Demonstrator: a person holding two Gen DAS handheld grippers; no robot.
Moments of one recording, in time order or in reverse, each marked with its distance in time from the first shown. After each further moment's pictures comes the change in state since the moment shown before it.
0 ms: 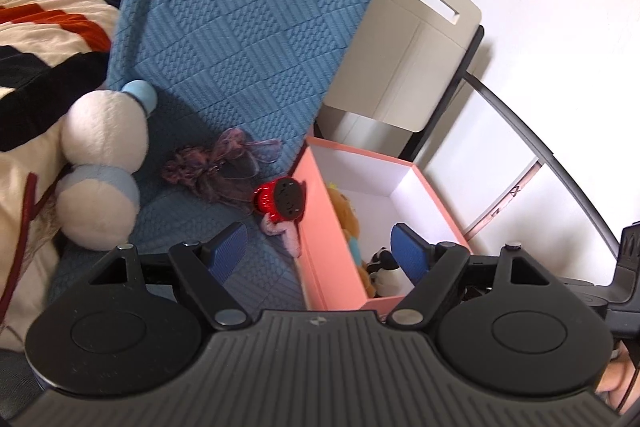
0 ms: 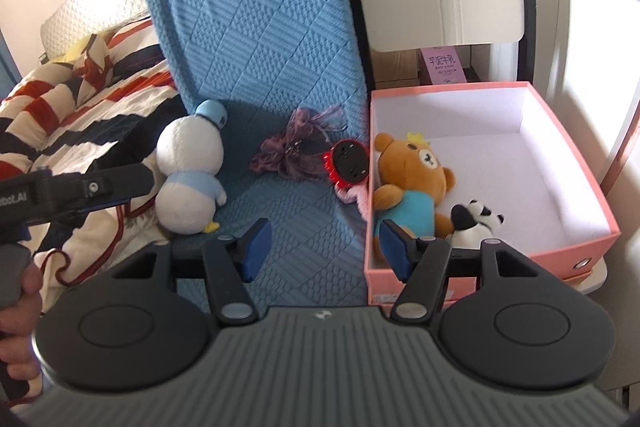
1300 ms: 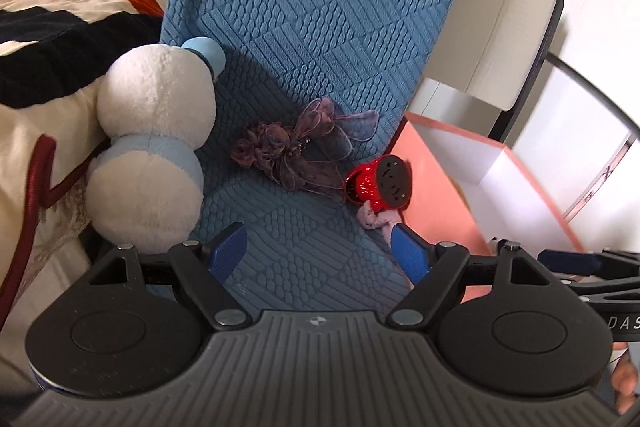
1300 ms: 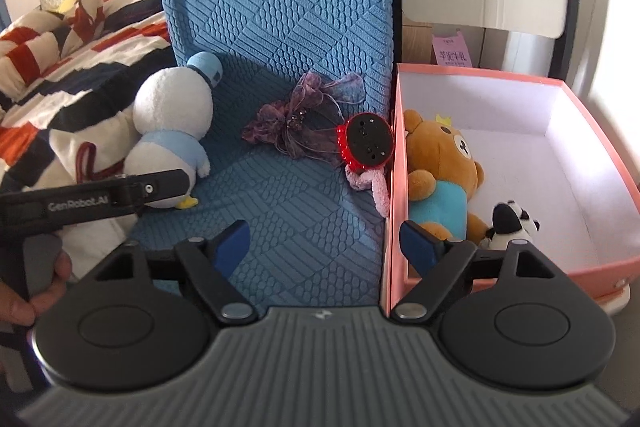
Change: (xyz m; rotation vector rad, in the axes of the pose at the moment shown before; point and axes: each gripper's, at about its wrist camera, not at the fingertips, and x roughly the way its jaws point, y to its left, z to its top) left arm 0.100 0.091 -0.036 0.035 0.003 0.153; right arm 0.088 0.025 -0.019 -0.130 0.024 -0.064
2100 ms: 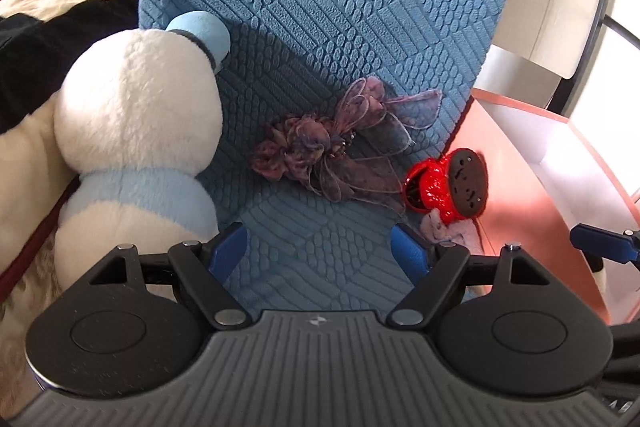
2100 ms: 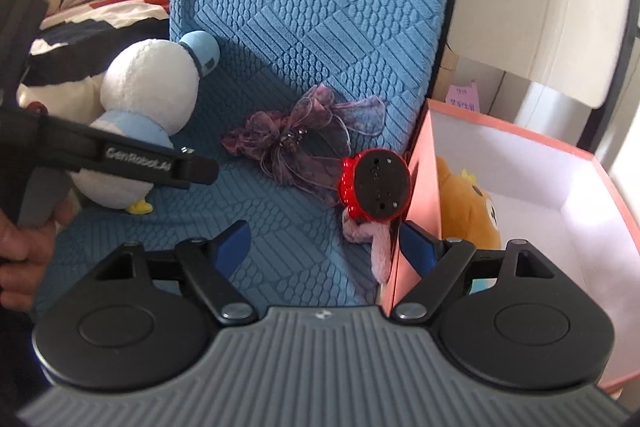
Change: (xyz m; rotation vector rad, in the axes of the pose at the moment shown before) left arm 0.106 0.017 0.034 0.075 0.096 0.101; right arm 0.079 0.023 0.011 -0.227 -0.084 -0.073
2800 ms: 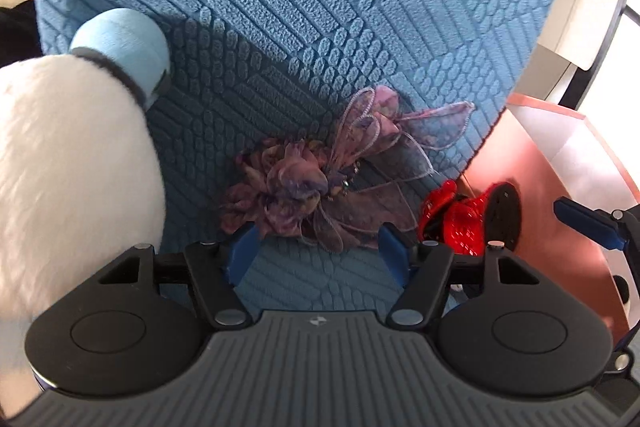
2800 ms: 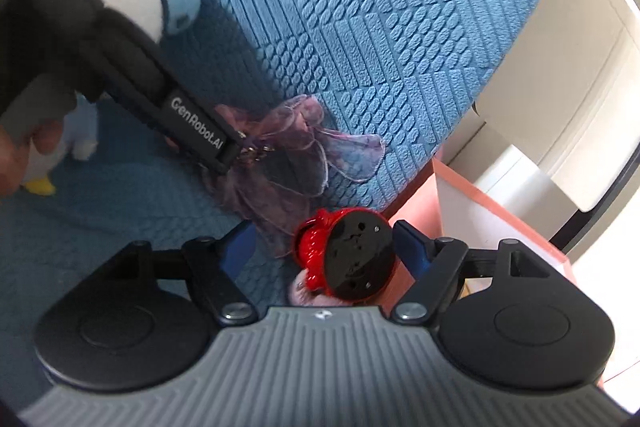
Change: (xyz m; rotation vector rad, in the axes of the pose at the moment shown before) left arm 0.091 0.013 0.056 0.044 0.094 -0.071; right arm 0.093 0.031 0.029 -0.293 0.008 -0.216
